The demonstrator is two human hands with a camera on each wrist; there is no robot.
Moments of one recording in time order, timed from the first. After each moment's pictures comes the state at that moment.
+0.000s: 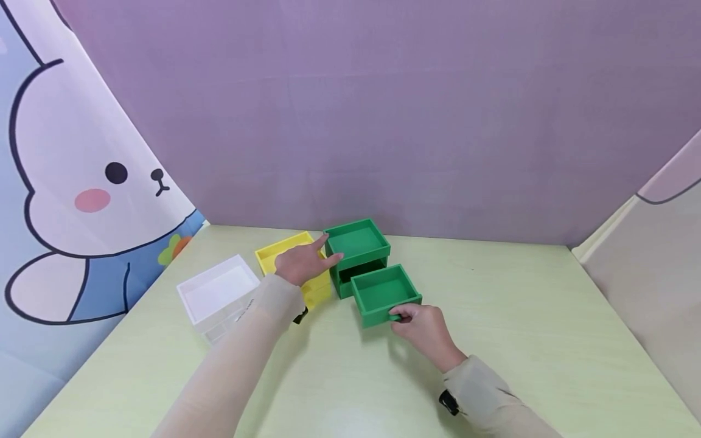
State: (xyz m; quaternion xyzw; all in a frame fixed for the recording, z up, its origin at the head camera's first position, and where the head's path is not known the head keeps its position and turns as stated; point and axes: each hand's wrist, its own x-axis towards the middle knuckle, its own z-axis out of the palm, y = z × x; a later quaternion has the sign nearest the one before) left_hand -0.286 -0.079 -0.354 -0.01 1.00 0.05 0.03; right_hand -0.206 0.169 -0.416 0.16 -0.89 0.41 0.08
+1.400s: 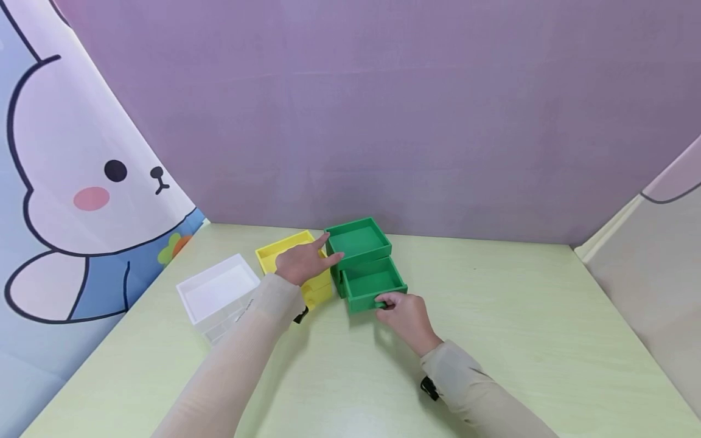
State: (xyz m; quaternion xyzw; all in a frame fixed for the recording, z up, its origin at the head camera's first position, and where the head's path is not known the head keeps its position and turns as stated) left_hand -0.292 -0.081 -0.359 -0.01 1.00 0.07 0.04; right_hand -0.232 0.140 -0.425 0.16 -0.89 0.42 0.09
